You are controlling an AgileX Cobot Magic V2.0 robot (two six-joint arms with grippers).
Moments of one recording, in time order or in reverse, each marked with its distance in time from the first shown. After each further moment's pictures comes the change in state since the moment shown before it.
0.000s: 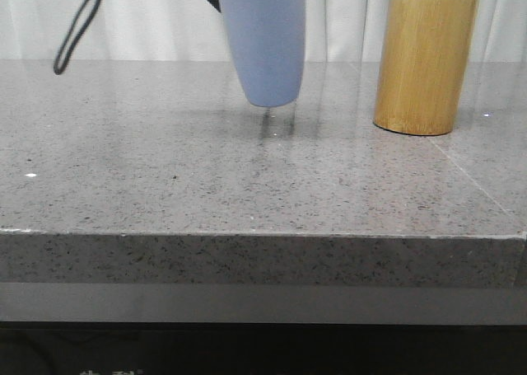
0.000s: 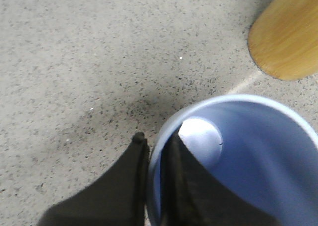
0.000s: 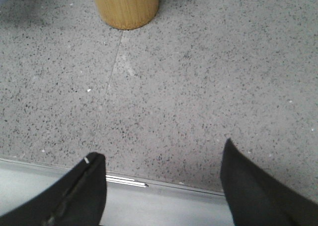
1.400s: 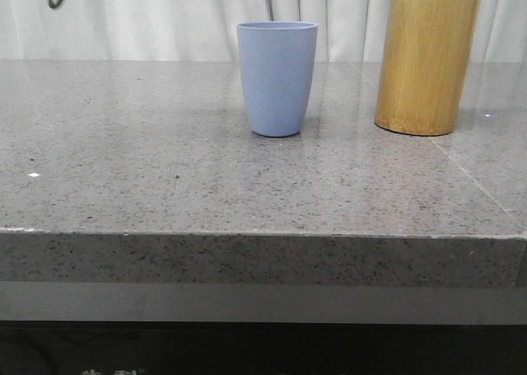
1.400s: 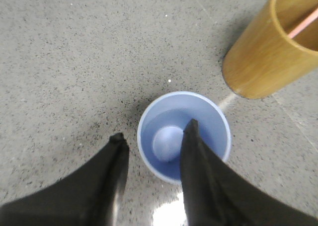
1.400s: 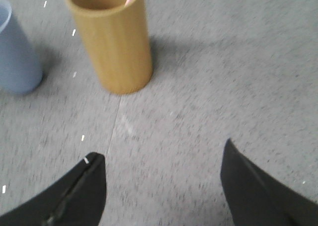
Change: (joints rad) left arm -0.004 -0.068 -0.167 -0.003 0.149 -0.024; right arm -0.030 0.000 0.000 0.004 -0.206 0.068
